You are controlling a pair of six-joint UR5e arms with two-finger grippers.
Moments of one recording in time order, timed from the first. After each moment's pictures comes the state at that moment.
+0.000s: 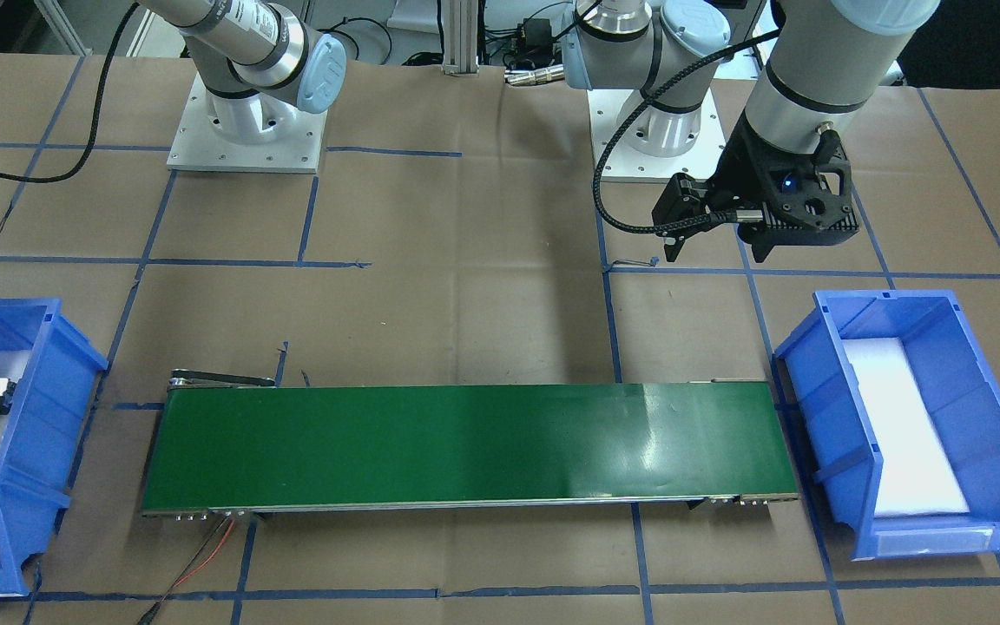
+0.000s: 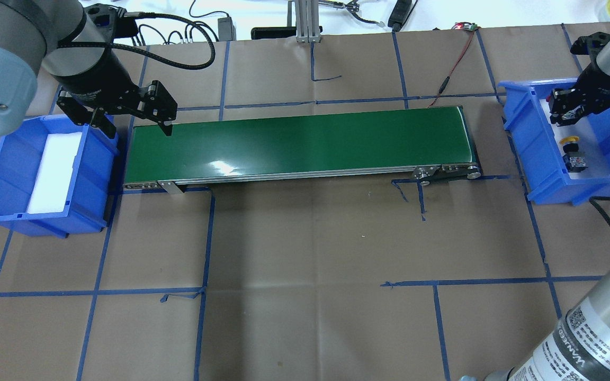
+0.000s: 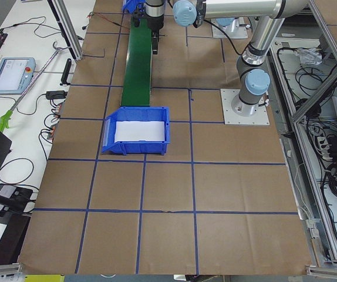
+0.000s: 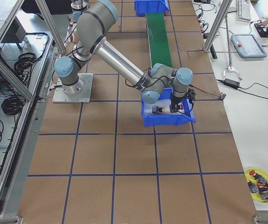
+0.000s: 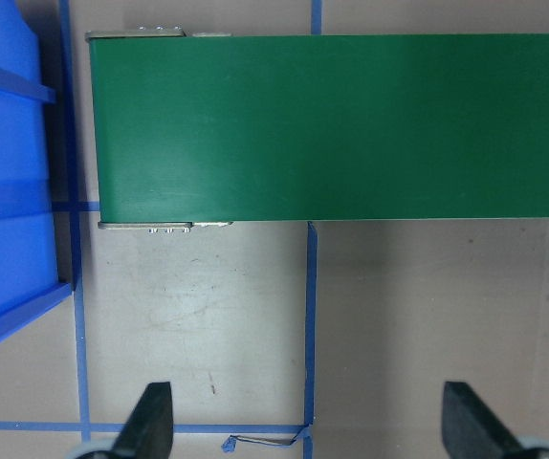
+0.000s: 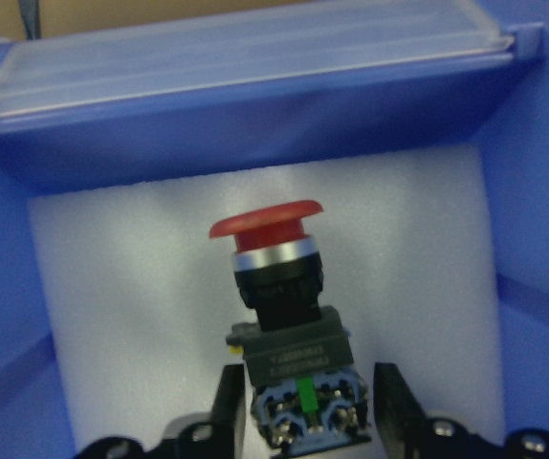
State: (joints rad) left arm -1.53 -1.59 -1.61 -1.49 1.58 0.04; right arm 1.08 -0.98 1.48 -2.13 -1.57 -0.41
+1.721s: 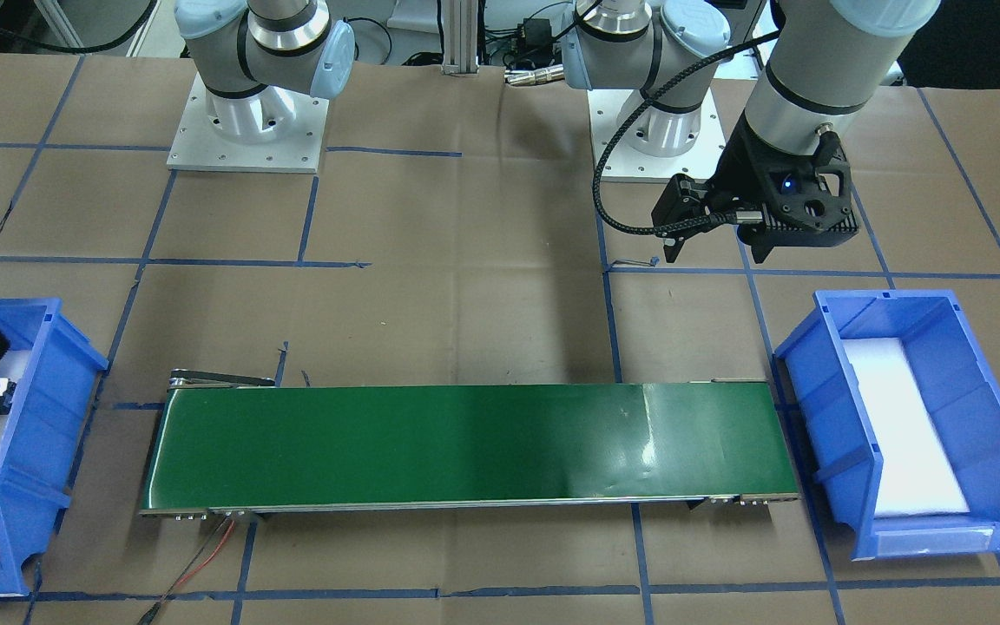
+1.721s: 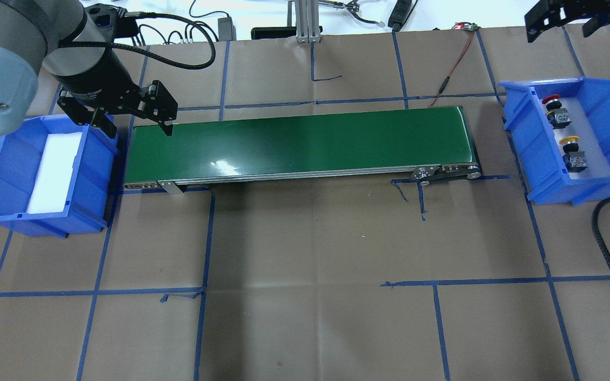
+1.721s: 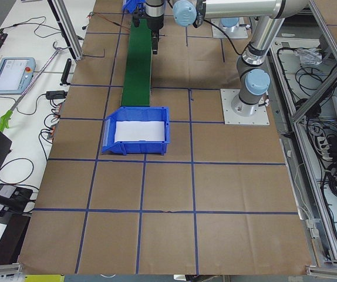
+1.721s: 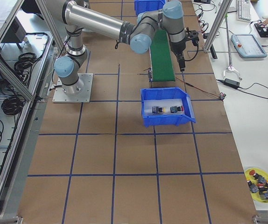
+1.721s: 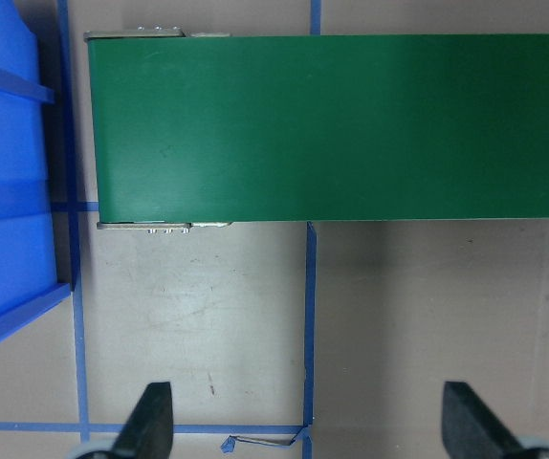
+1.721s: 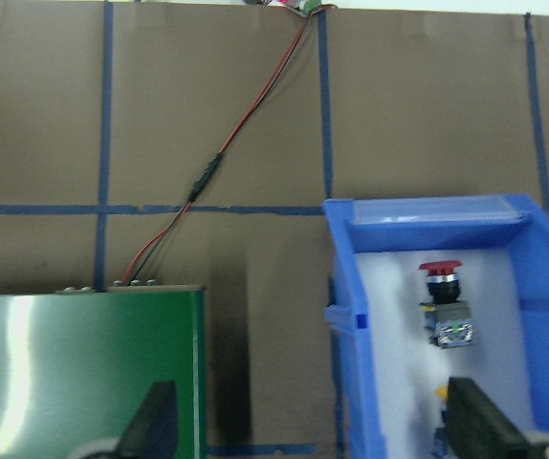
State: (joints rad) left arm -1.53 -1.59 -1.61 -1.49 1.57 0.04; right arm 1.31 -1.38 1.48 -1.94 -1.52 -0.25
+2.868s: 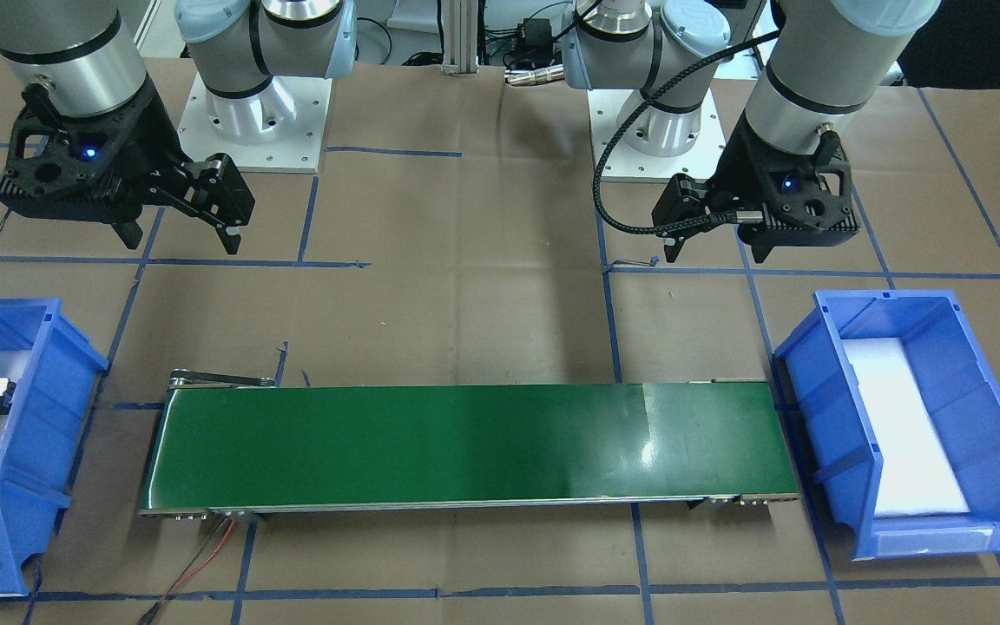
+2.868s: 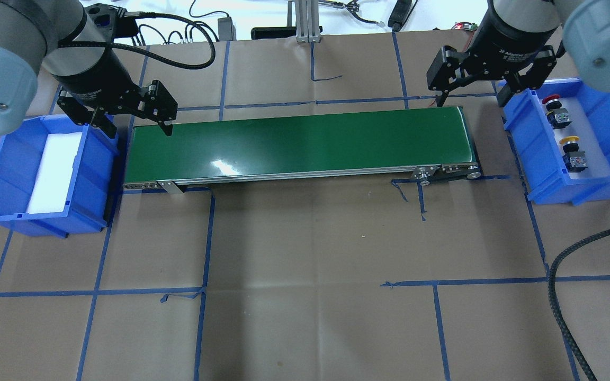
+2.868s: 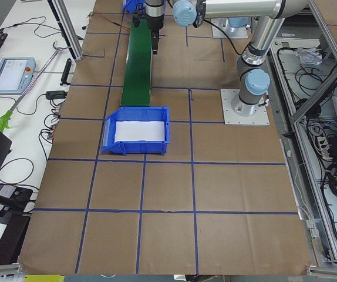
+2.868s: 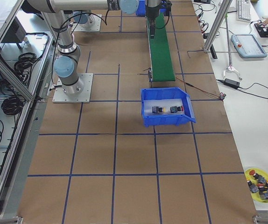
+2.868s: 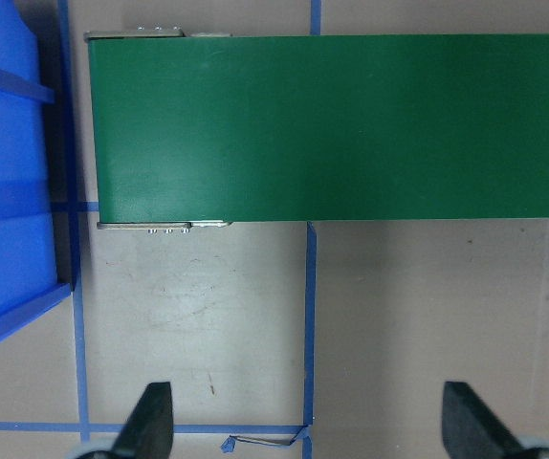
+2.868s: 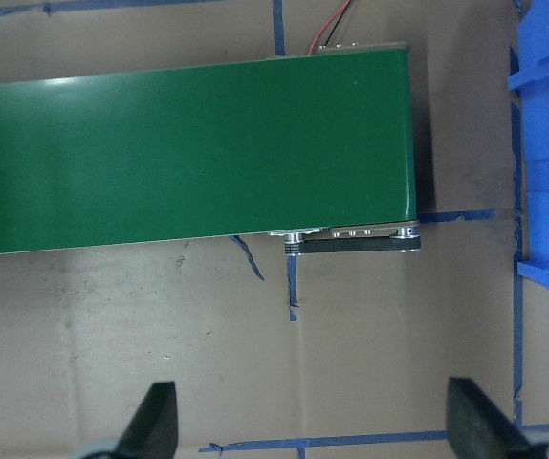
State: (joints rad) left arm -1.53 -1.59 -1.61 -1.49 1.57 0.04; right arm 1.56 -1.56 1.58 -1.65 -1.58 0.04
